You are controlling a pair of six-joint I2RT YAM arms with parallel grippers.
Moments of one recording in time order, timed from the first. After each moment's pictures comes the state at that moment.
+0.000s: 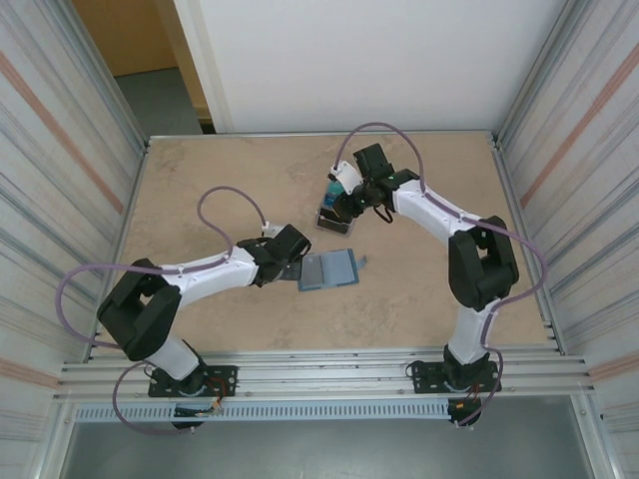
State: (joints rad) left arm -0.78 1.55 0.90 -0.56 -0.46 -0.63; right arm 0.49 1.83 1.46 -0.52 -0.21 -0.24
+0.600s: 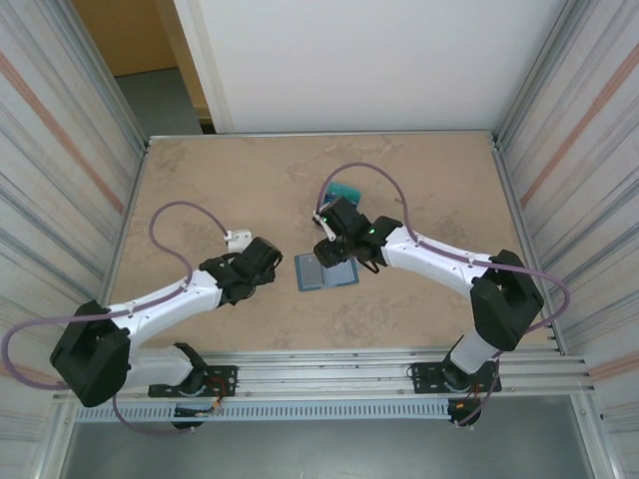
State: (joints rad) left arm -0.74 1.22 0.69 -0.58 -0.61 -0.74; right arm 0.85 1.60 1.16 -0.55 0.15 0.17
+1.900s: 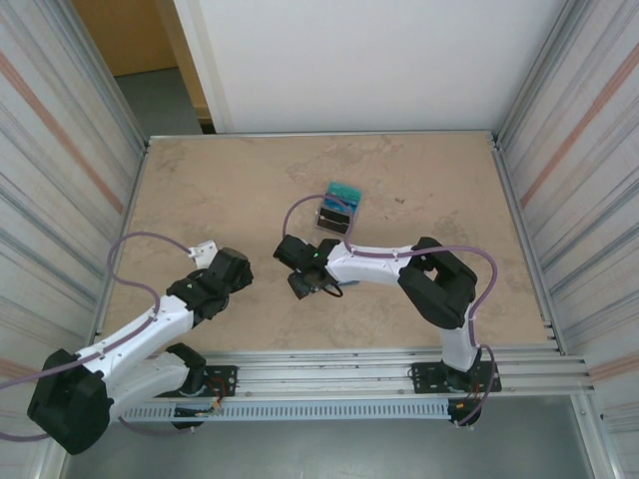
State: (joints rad) left arm -0.58 0.97 0.49 -0.53 -0.55 -0.84; right arm 1.03 1.95 1.31 -0.62 0.21 0.44
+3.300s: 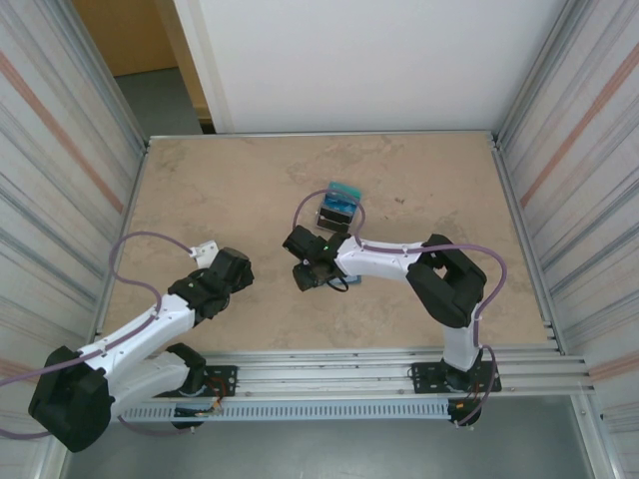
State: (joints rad) left arm -0.58 0.98 0.49 -0.52 -0.54 -0.84; right arm 0.97 1.91 1.27 -0.56 0.13 0.47
